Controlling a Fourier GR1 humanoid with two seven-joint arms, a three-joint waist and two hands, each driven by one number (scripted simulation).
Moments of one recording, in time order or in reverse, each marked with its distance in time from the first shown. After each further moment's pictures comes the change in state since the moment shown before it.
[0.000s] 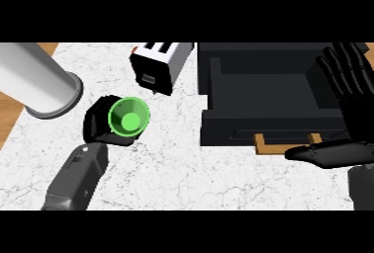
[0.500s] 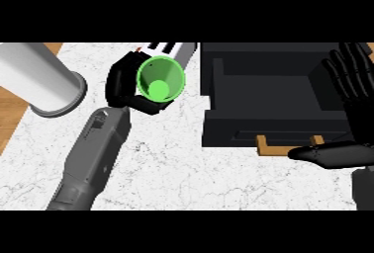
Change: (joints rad) left arm -0.161 -0.088 -0.117 -0.298 0.009 0.059 0.295; right arm 0.024 -0.003 -0.018 0.002 0.013 -0.004 -0.021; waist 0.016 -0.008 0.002
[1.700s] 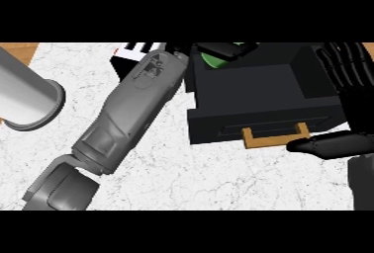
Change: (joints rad) left arm -0.569 -0.034 -0.333 0.331 0.168 0.423 0.484; right arm -0.069 -0.011 -0.005 0.069 -0.023 0.038 -0.050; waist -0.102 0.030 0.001
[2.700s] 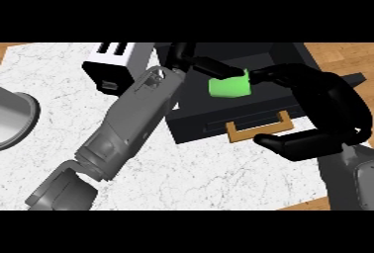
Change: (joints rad) left arm 0.073 0.000 -0.149 0.026 0.216 -0.089 -0.080; right arm -0.105 0.038 0.144 0.033 -0.126 0.168 0.011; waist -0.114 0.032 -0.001
